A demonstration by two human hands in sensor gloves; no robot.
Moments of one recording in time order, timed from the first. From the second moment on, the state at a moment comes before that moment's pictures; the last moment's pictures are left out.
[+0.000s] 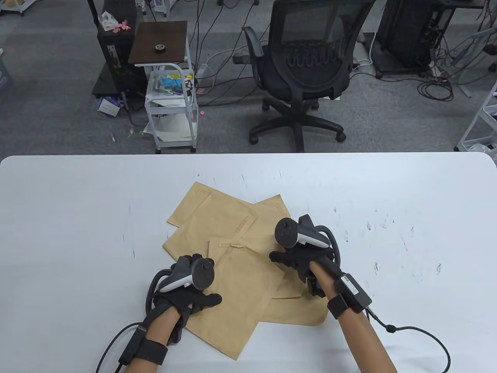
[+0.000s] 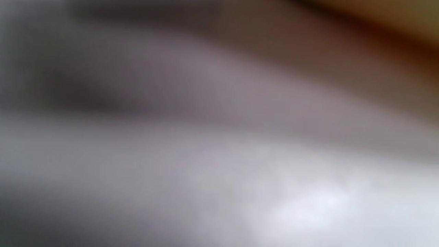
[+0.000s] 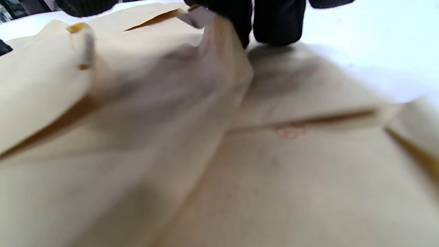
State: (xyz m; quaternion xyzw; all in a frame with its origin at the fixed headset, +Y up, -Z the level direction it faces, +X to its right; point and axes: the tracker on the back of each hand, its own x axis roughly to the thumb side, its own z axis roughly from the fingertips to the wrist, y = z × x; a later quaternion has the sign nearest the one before) left_hand -0.180 -0.801 -0.354 -0.30 -0.16 0.02 0.94; right_hand 0.096 -0.748 -0.436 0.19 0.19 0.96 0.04
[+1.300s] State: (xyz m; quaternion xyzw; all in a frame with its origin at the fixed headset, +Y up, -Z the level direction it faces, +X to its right) left_hand -0.213 -0.769 -0.359 -0.34 -0.13 0.03 0.93; right_hand 0.096 -0.721 -0.439 0.25 0.27 0.93 -0.05
